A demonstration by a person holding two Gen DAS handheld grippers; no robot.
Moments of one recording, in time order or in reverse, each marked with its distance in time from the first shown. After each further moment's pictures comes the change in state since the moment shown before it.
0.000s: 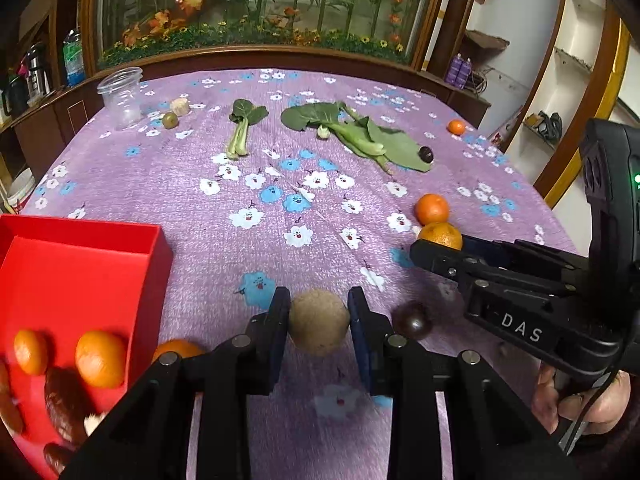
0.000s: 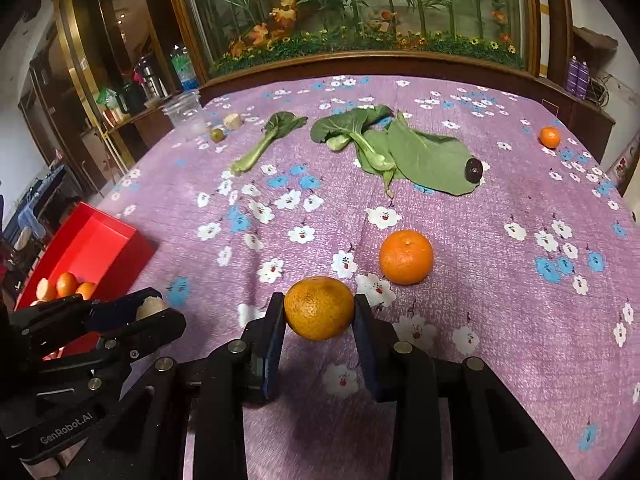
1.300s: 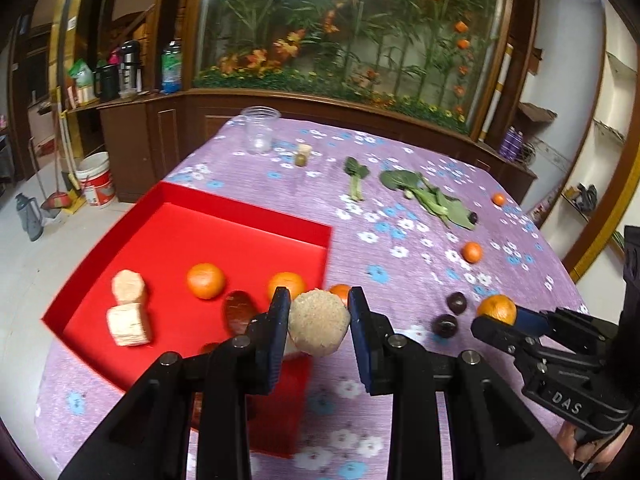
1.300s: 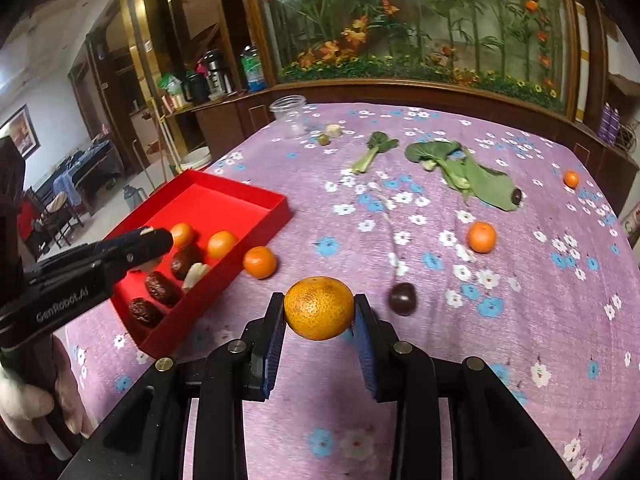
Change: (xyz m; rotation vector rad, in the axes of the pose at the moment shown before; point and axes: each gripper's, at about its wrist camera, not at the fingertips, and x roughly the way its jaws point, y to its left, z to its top) left arm -0.136 0.066 -0.053 -0.184 -0.205 0.189; right arm -0.080 0.106 -0.047 -0.166 -0.045 0.108
